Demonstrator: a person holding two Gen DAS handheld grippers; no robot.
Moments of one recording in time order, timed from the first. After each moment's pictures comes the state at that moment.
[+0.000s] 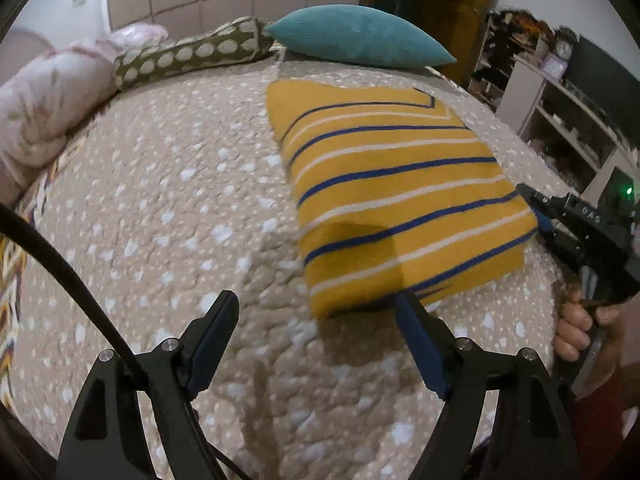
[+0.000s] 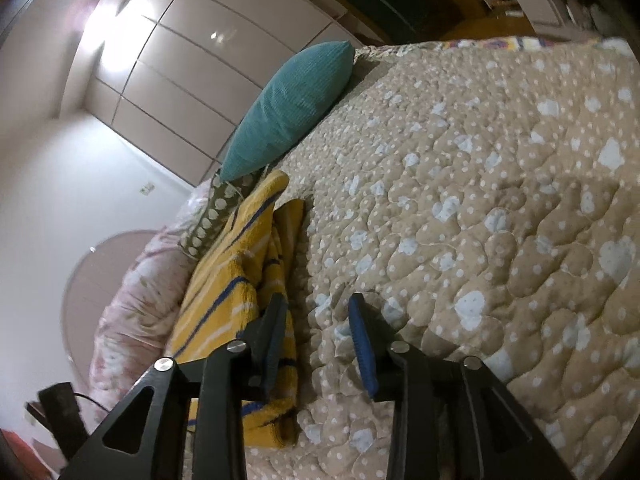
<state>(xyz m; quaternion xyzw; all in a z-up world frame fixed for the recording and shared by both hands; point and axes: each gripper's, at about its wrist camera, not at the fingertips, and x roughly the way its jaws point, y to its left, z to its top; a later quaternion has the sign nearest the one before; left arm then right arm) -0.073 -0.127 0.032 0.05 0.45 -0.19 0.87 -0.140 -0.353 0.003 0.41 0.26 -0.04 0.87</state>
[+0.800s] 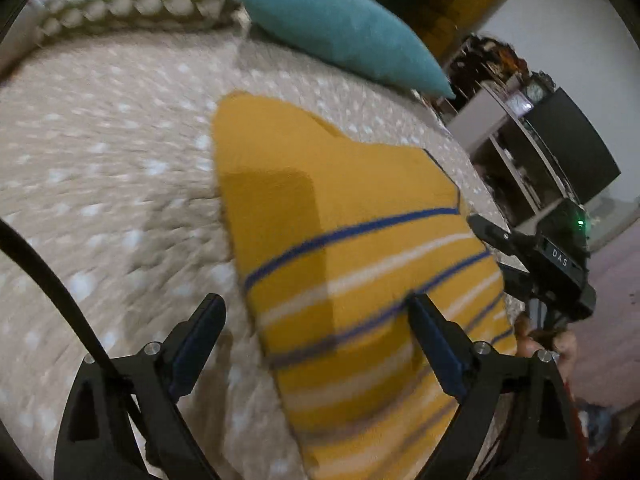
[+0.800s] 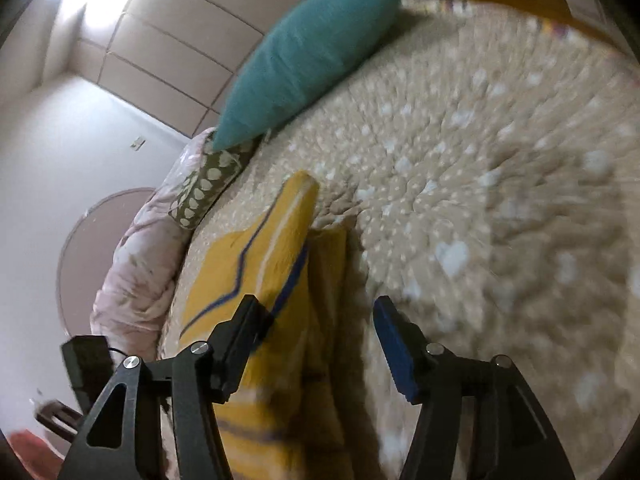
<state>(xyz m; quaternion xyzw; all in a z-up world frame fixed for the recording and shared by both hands) 0.105 -0.155 0.006 -0.08 0.52 -0.33 0.79 -0.001 -0.380 0.011 0.42 0.36 0.02 0.83</state>
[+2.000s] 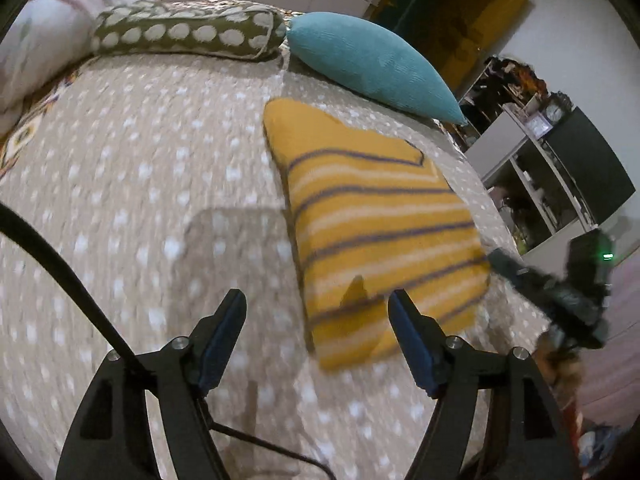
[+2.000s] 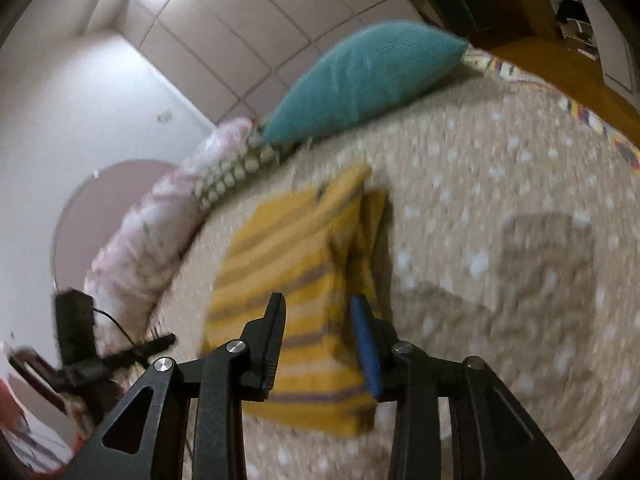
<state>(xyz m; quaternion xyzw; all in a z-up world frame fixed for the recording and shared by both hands) 0.043 -0.093 0.055 -0.08 0.49 -0.25 0.83 -0.043 -0.324 0.063 0.31 0.36 0.04 0.88</state>
